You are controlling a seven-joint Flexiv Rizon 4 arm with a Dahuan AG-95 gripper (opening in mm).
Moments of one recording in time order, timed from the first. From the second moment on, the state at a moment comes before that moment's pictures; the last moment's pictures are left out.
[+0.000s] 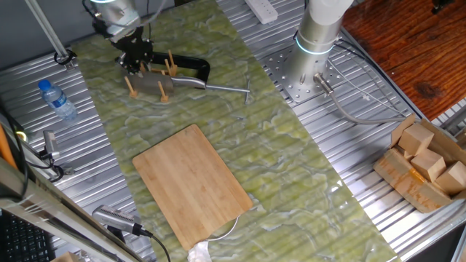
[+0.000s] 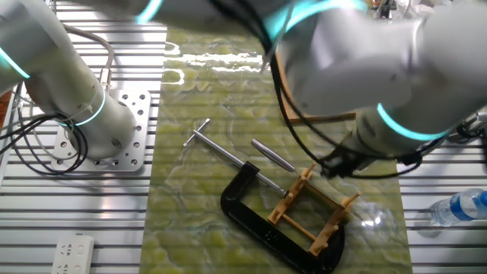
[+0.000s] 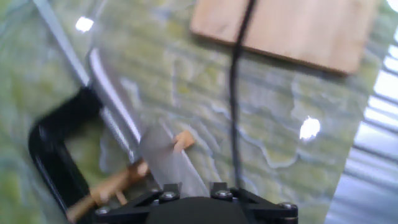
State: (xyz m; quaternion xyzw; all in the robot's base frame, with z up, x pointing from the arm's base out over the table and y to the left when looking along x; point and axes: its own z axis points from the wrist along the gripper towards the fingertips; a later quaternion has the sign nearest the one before) arm 0.546 -0.143 0.149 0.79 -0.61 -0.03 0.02
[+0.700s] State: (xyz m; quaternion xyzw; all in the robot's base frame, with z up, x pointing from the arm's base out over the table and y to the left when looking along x) arm 0.548 -0.112 0.165 0.52 -0.85 -0.05 0.01
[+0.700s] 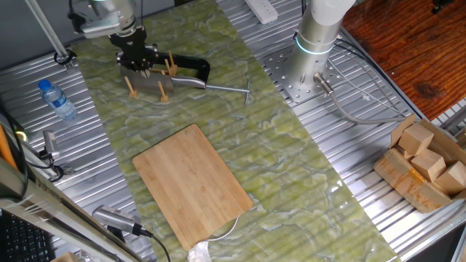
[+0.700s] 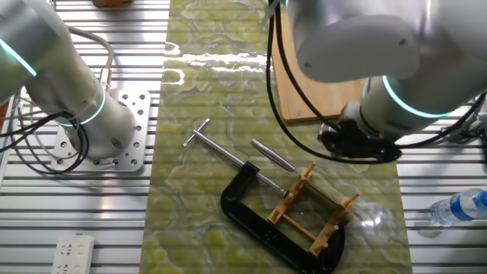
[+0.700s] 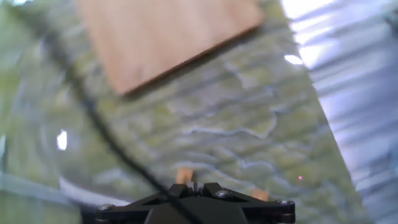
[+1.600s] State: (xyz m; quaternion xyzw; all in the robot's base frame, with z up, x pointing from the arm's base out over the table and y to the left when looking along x) arm 0.581 -0.061 0.174 0.16 -0.99 -0.05 0.01
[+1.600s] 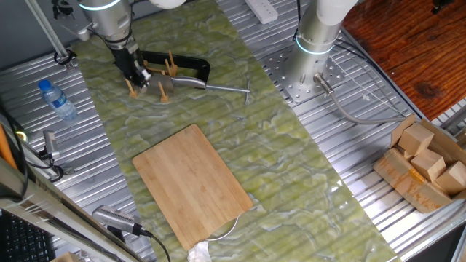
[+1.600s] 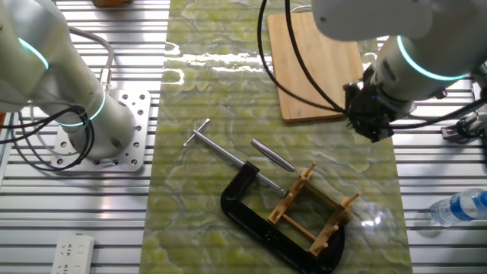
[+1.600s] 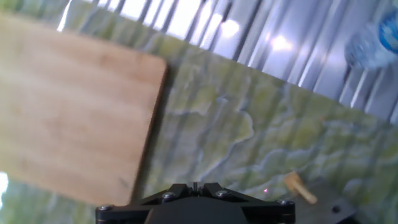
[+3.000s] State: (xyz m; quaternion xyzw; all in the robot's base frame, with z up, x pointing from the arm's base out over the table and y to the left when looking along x) arm 0.588 -0.050 0.174 0.13 -0.99 -0.06 0.00
